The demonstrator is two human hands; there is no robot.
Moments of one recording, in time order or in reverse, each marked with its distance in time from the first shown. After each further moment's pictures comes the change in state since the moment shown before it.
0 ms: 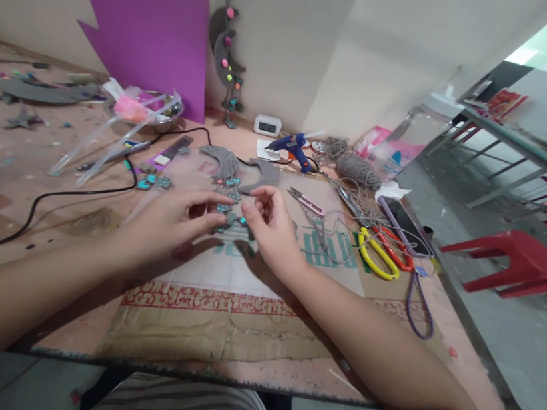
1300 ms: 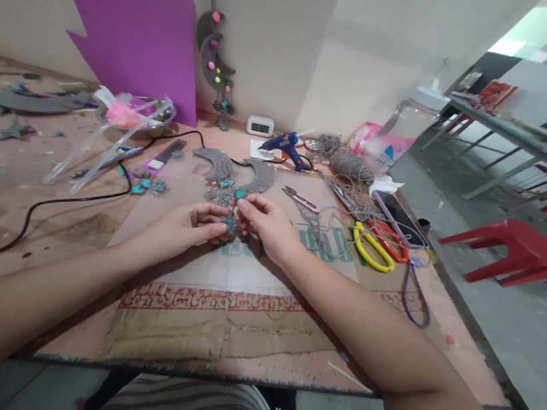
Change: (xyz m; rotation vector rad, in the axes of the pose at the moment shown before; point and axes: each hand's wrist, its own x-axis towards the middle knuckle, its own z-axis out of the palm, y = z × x) left_hand 0.005 -0.016 0.034 -0.762 -0.132 -0.324; right_hand 0.012 0.008 -0.004 0.354 -0.126 0.312
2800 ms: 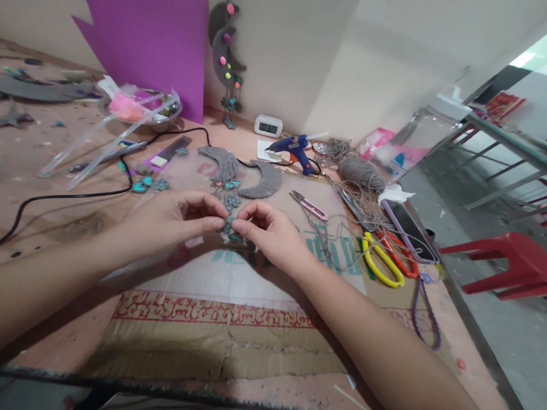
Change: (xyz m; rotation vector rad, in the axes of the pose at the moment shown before) left_hand -0.011 0.031 -0.014 0.331 0.116 0.109; right_hand -0.004 -0.007 -0.007 -0.341 -0.141 -0.021
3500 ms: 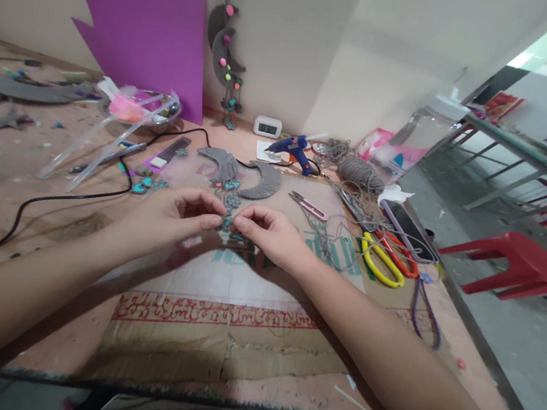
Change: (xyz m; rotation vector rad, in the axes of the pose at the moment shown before) left_hand 0.000 -0.001 -0.002 -0.108 -0.033 -0.037; right_hand 0.000 -0.001 -0.001 0.062 -0.074 0.025
